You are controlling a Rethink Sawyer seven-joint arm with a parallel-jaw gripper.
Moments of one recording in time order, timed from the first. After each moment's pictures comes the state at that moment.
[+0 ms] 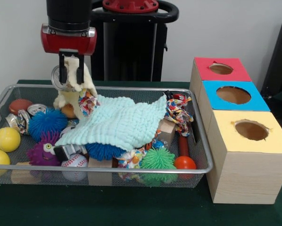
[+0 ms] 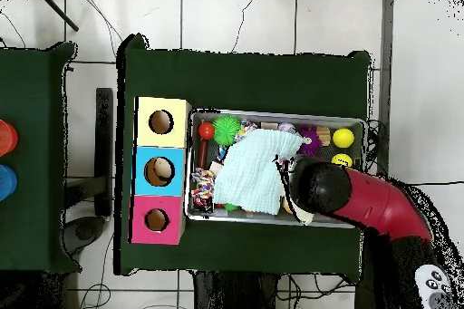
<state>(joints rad) -0.51 -0.78 0.03 1.72 -0.17 0.56 1.29</state>
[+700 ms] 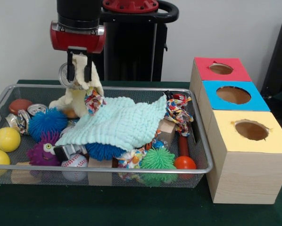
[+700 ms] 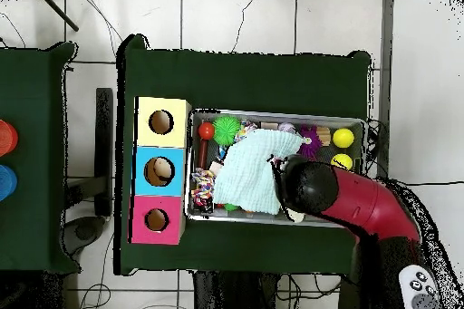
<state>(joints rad) -0.44 -0.78 -0.03 1.72 -0.12 0.55 1.31</state>
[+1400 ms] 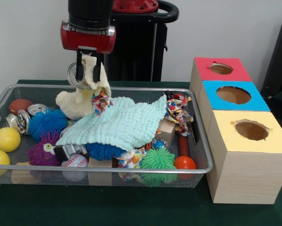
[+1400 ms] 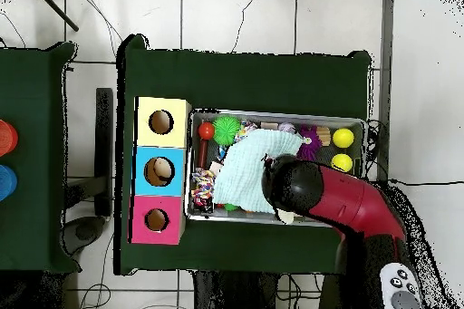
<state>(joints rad) -0.36 -0.77 -0.09 1.71 -0.08 0.55 1.32</state>
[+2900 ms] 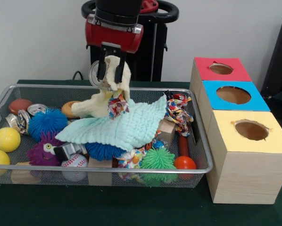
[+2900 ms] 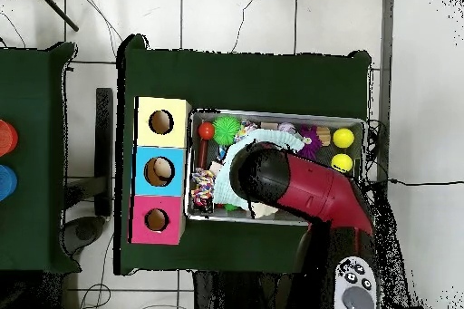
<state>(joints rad) -0.18 -0.74 -0.22 1.65 0.04 0.54 1.49</state>
